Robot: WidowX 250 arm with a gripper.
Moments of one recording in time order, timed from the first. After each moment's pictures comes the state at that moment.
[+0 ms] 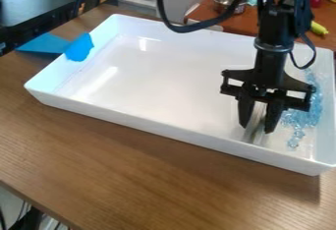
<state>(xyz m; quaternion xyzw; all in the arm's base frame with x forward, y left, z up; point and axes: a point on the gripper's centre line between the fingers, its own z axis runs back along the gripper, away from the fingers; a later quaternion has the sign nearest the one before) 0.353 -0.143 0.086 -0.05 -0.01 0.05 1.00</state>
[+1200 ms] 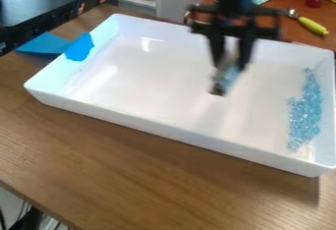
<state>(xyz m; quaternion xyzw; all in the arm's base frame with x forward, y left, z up) 0.359 -0.069 0.160 -0.07 -0.02 0.05 1.00</state>
